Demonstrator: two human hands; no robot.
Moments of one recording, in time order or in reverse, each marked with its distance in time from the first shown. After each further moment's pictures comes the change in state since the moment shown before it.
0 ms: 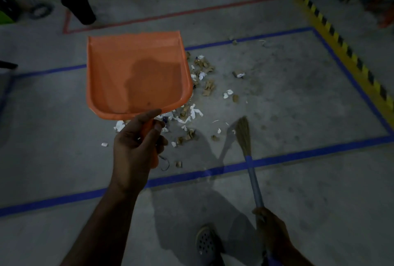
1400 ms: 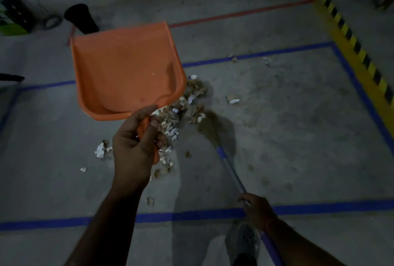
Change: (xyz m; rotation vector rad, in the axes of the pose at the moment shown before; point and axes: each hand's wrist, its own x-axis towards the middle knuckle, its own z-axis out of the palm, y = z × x) left_hand 0.213 -0.005 0.309 0.065 0.177 0.100; right_hand 0.316 -0.149 -0.225 -0.236 -0.320 -0.360
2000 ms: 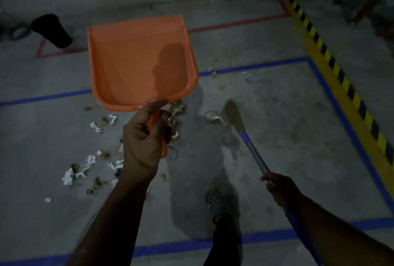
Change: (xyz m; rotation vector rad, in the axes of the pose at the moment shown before) left_hand 0.107 -0.021 0.154 -0.041 -0.098 0.043; right_hand 0.099 0.038 -0.231 0.022 0.172 0.091
